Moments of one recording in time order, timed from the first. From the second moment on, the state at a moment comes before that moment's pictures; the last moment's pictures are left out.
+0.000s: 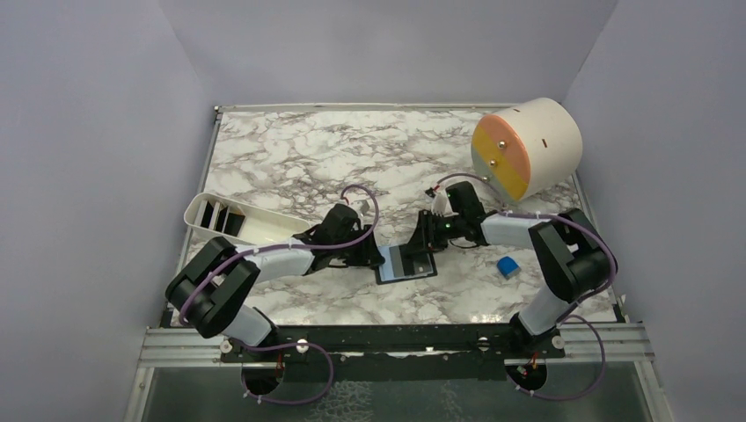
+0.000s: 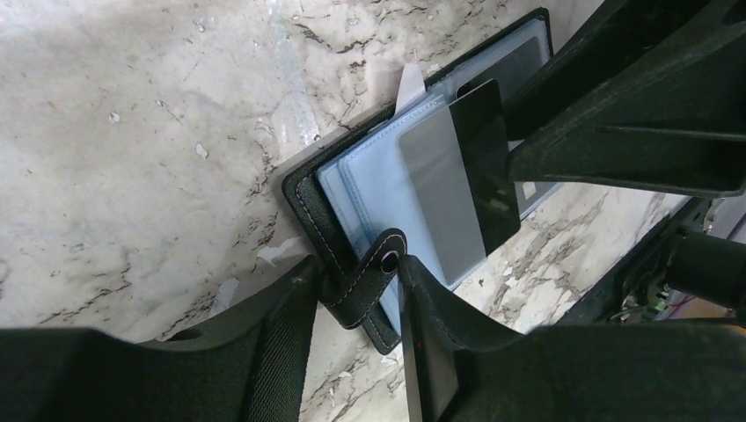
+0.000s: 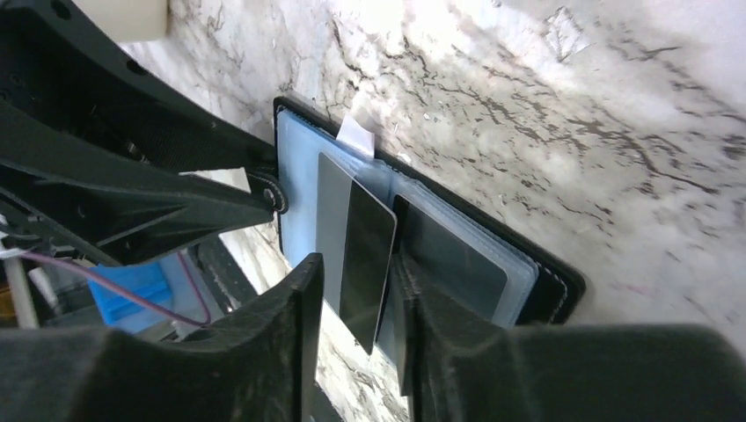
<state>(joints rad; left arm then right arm) -0.71 1.48 0.58 0.11 0.26 -0.69 0.44 1.68 0.69 0.08 -0.71 0.50</state>
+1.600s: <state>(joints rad) -0.71 1.39 0.46 0.21 0.30 -0.74 0.58 1.58 0.69 0.03 -0.55 0.57</state>
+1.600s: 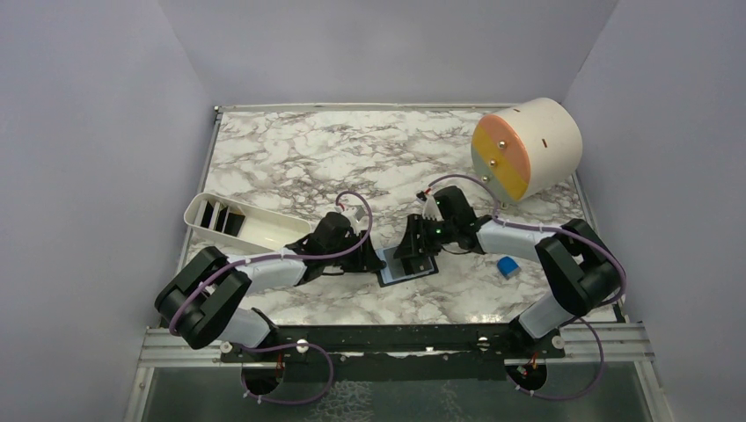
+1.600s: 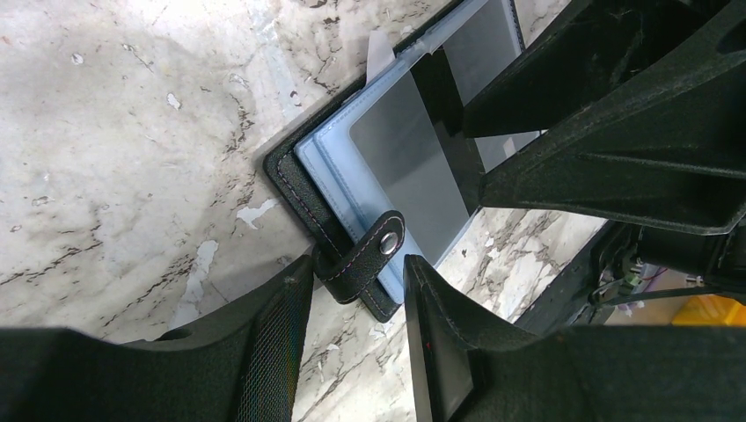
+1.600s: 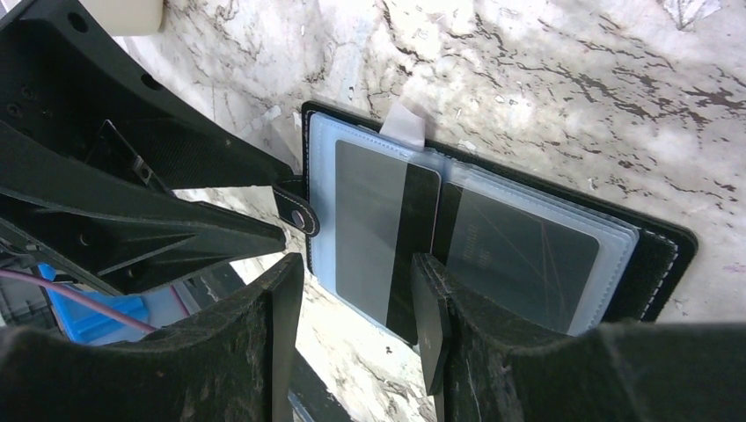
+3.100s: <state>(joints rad) -0.72 1.40 0.45 0.23 0.31 -0.77 0.63 1.55 0.68 -0.02 -0.44 0.58</state>
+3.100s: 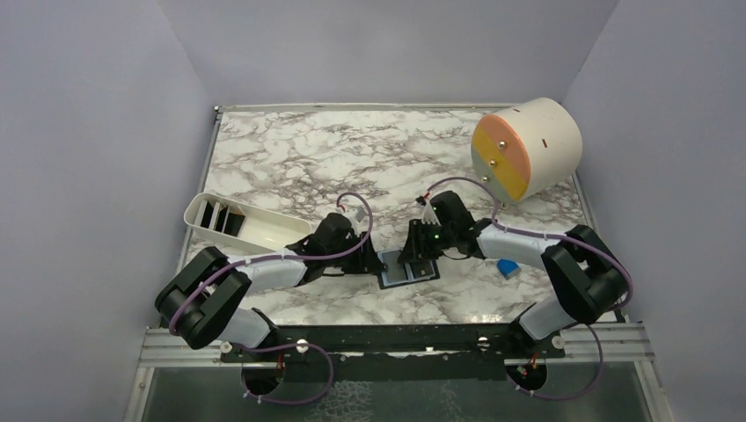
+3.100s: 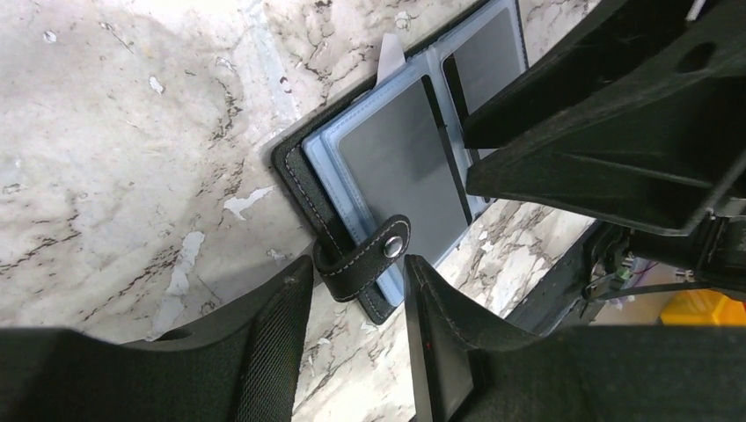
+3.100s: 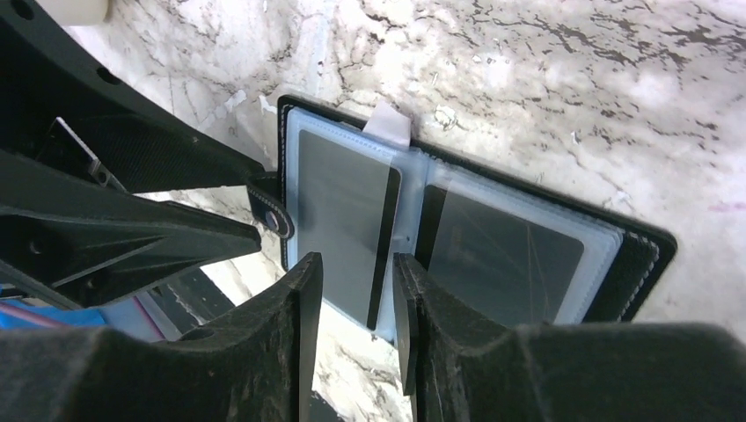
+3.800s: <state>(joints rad) -0.88 1.42 0.61 -0.05 0.02 -0.58 0.64 1.40 0.68 -0.09 -0.39 0.55</state>
